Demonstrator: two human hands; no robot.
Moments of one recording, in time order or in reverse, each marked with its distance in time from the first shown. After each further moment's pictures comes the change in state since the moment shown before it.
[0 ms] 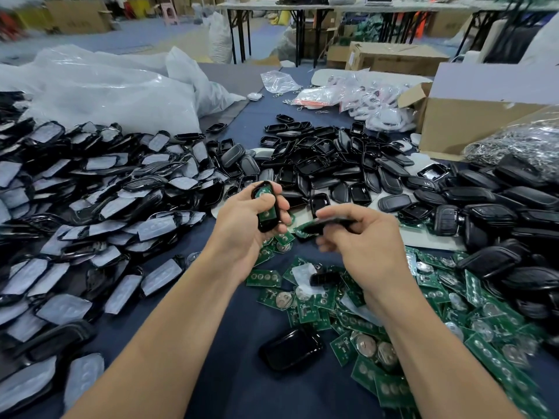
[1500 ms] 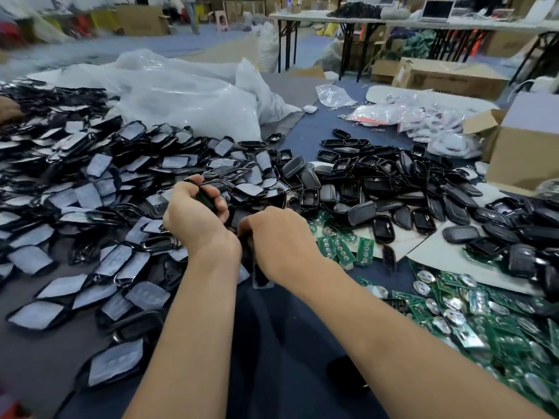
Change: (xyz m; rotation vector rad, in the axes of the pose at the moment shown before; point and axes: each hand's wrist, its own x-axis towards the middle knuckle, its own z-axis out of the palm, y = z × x) left_hand 0.006 0.061 -0.091 -0.482 0.828 0.352; right_hand 0.012 -0.056 0.168 -0.998 -0.443 -0.650
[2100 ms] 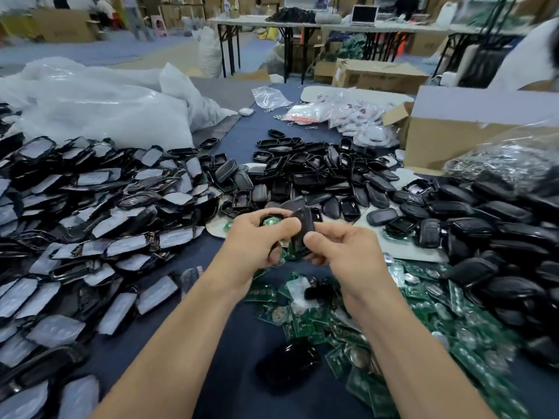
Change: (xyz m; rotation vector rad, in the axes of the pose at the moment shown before) left_hand -0.080 -0.081 0.014 0.769 -0.970 -0.279; right_hand -0.118 0.101 -0.042 1.256 0.418 0.803
